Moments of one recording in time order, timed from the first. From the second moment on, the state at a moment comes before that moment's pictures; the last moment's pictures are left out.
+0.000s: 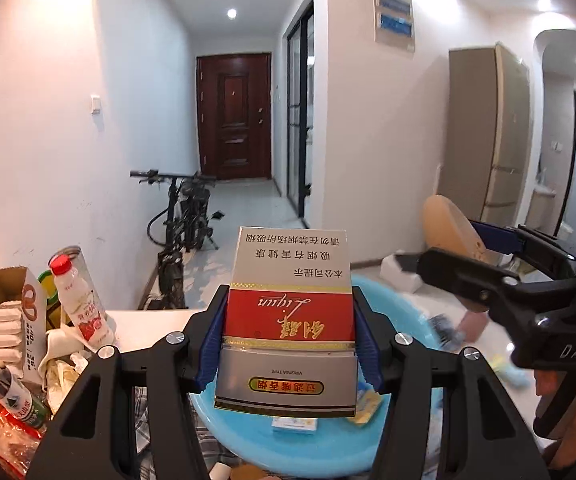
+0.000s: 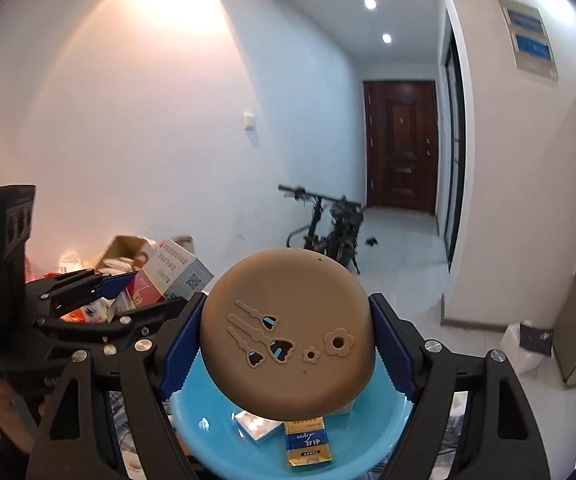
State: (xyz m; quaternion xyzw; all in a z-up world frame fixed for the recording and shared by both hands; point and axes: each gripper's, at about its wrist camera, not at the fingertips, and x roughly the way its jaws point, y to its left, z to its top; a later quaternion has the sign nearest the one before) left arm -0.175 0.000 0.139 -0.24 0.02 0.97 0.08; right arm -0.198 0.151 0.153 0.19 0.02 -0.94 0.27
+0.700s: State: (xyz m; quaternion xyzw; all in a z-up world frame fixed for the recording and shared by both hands) left arm -0.206 -0.011 0.112 -0.27 0.01 0.96 0.03; right arm -0.242 0.142 0.101 0.25 0.04 -0.94 0.25
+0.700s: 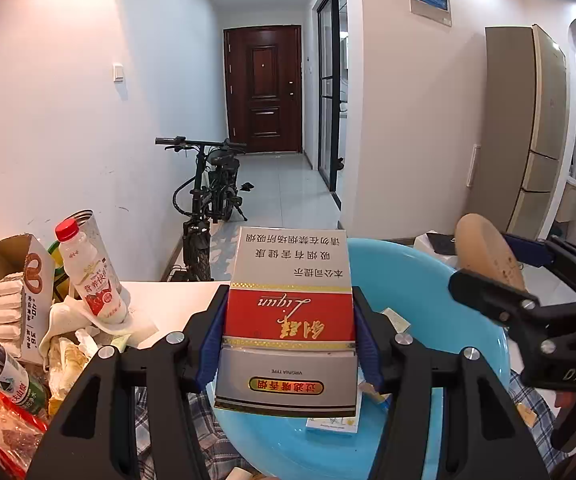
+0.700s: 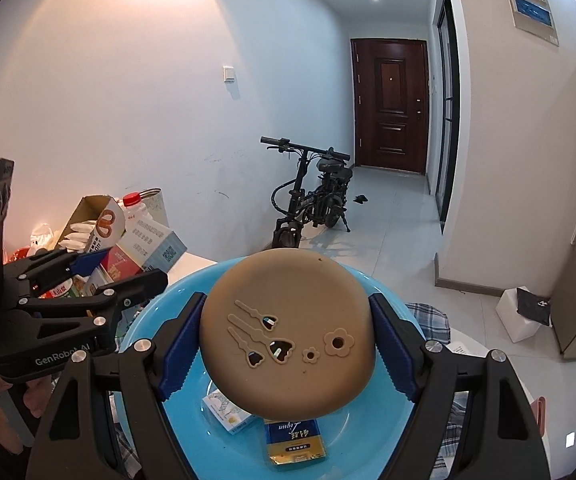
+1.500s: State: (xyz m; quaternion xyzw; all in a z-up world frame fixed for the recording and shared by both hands) left arm -0.208 -0.012 0.110 -0.28 0.01 0.96 0.04; right arm -0.230 0.137 0.110 0.24 0.05 -0.93 0.26
